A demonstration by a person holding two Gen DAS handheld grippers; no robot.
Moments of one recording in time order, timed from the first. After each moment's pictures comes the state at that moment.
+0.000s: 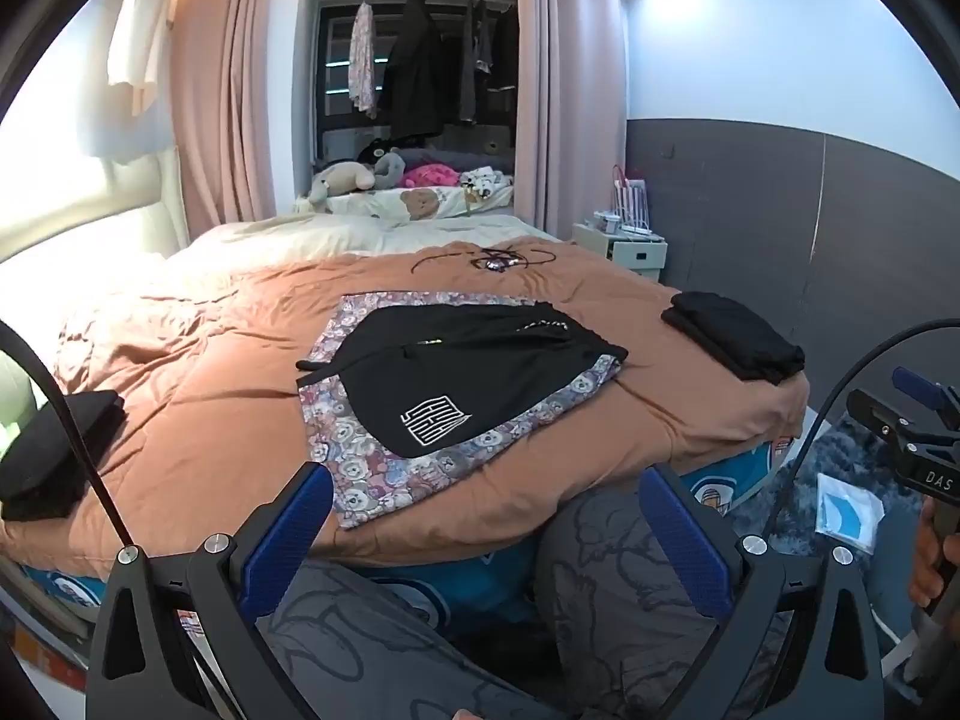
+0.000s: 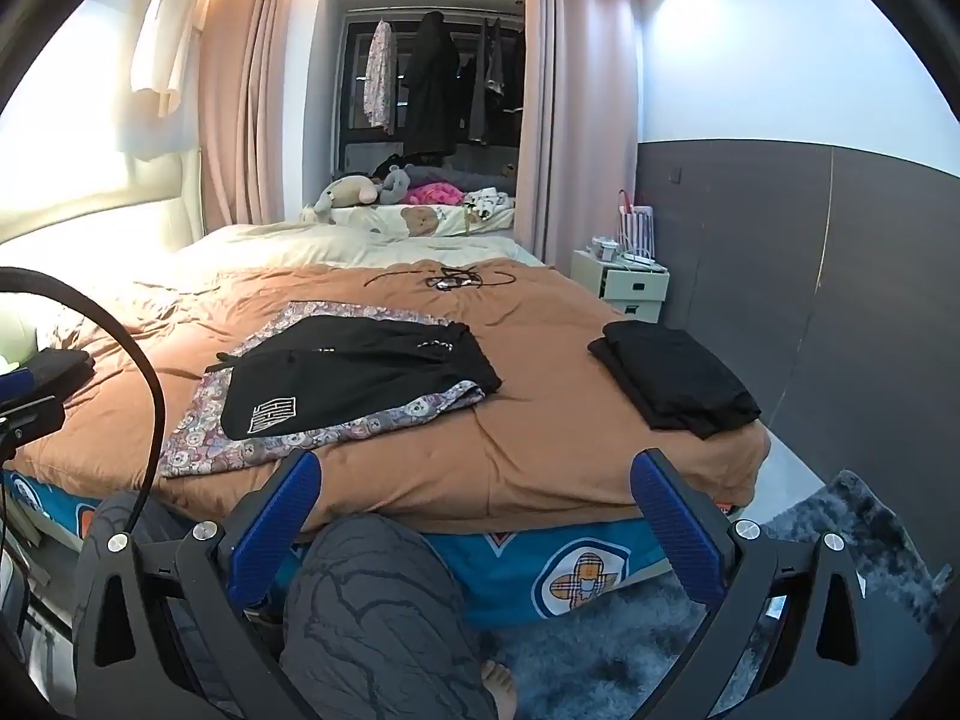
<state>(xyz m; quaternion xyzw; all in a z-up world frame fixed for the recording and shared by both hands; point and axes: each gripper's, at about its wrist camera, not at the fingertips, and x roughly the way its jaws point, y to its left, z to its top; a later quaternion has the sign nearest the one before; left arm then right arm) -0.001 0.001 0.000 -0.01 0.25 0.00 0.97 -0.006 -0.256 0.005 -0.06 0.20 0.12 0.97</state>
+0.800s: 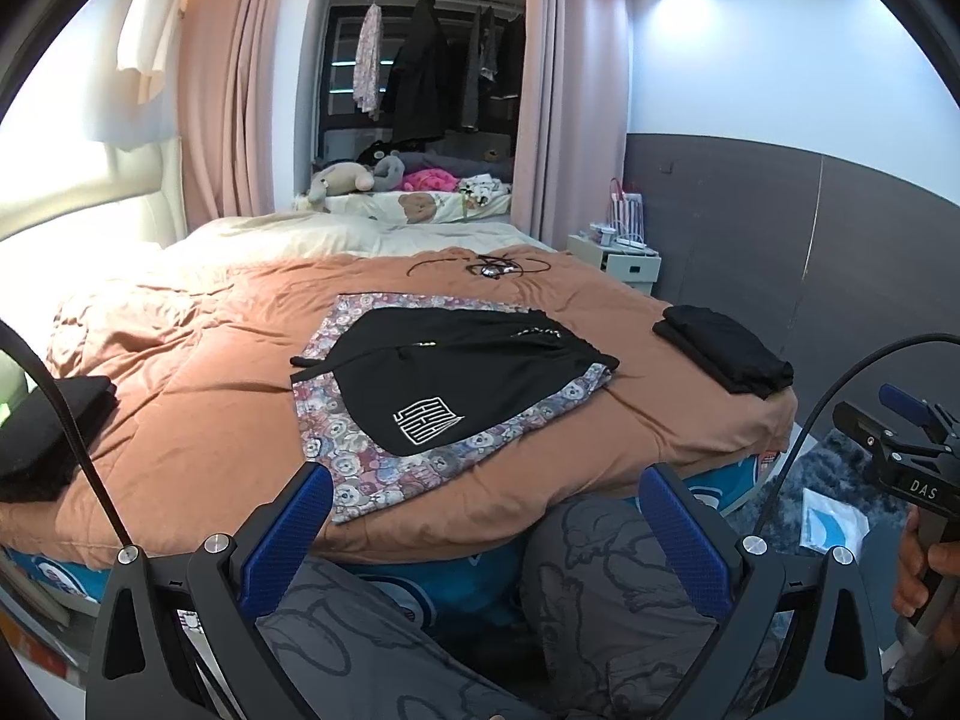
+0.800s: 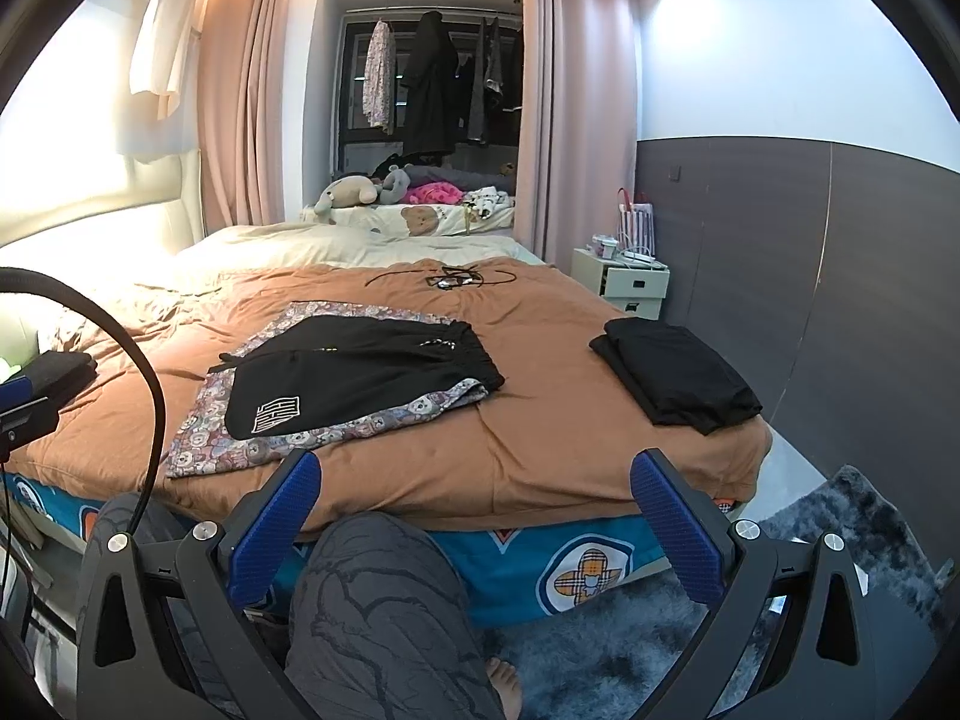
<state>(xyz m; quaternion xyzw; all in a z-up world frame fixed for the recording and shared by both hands) -0.006 0.004 -0.002 -0.03 0.24 -0.01 0.97 -0.006 -0.256 -0.002 -0.05 0.20 0.12 0.97</state>
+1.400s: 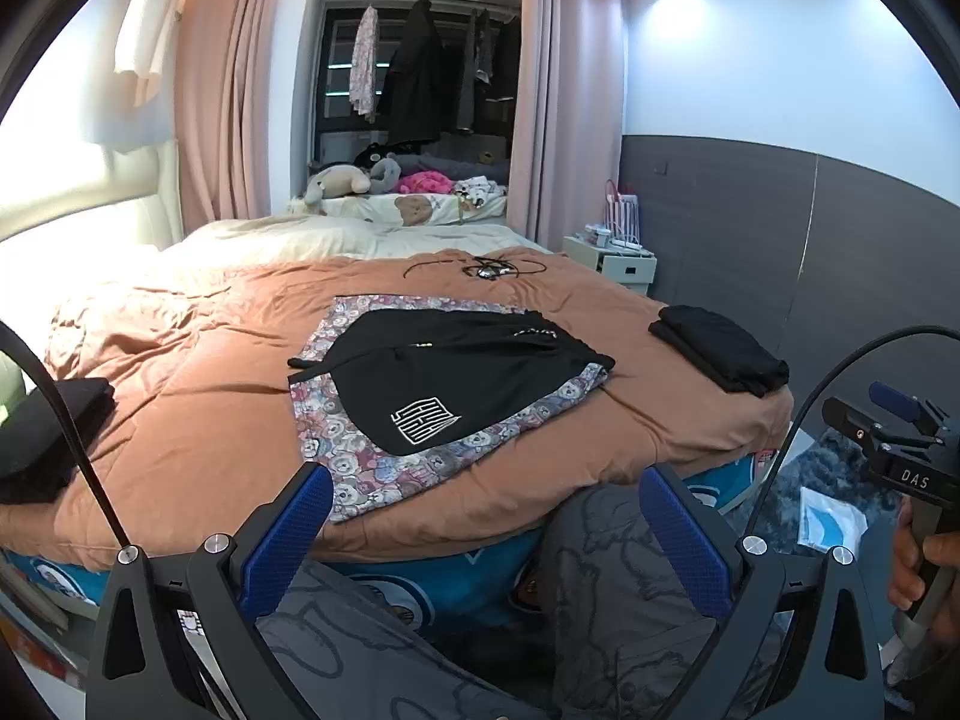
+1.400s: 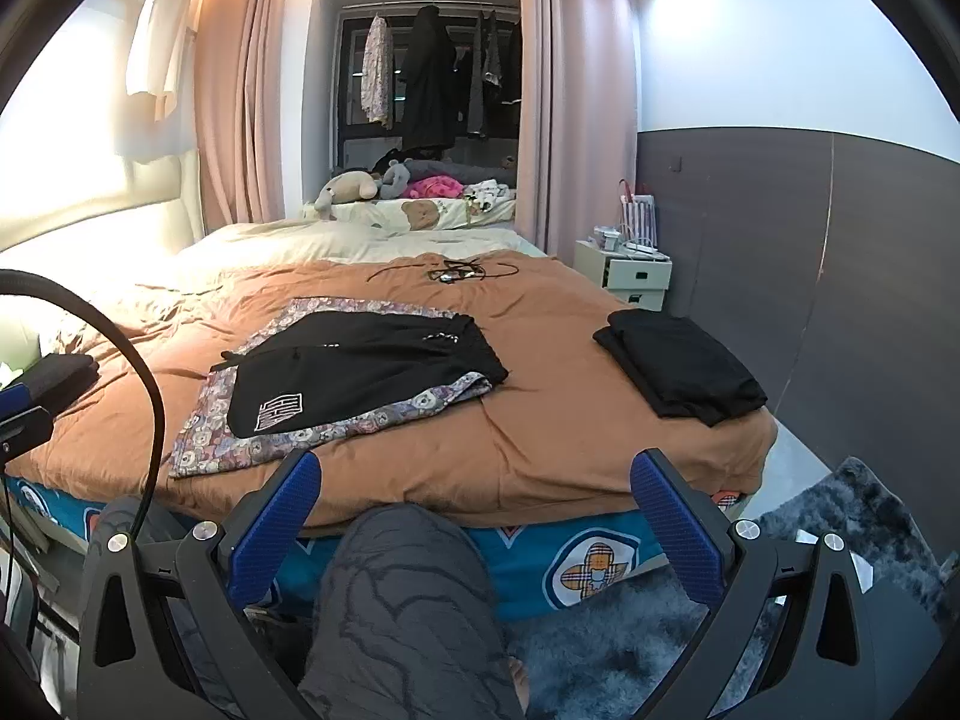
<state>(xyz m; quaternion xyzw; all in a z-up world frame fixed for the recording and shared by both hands) -0.009 0.005 -0.003 -0.04 0.26 -0.01 0.97 -0.006 -0.252 -0.004 -0.05 0.21 0.12 0.97</state>
